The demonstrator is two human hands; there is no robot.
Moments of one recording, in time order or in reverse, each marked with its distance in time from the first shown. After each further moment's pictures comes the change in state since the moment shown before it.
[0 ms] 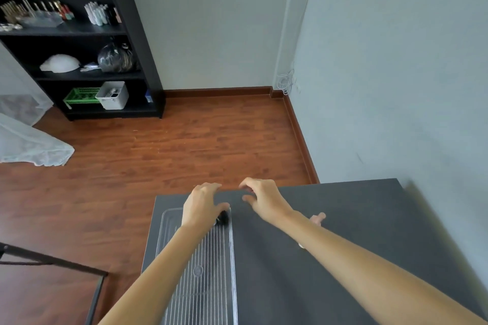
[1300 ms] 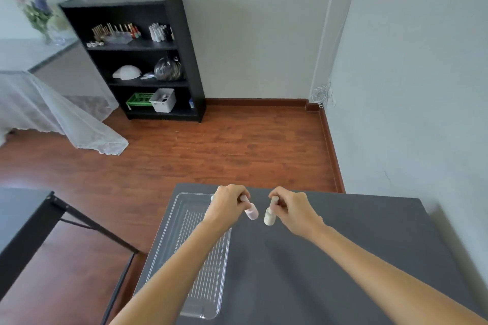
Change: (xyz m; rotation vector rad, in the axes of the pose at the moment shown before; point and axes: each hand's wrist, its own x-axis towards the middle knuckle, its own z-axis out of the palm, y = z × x) left_hand -0.058 0.087 0.009 -0.090 -0.001 -0.044; right_hand -0.071 0.050 -0.051 0.157 -0.106 0.042
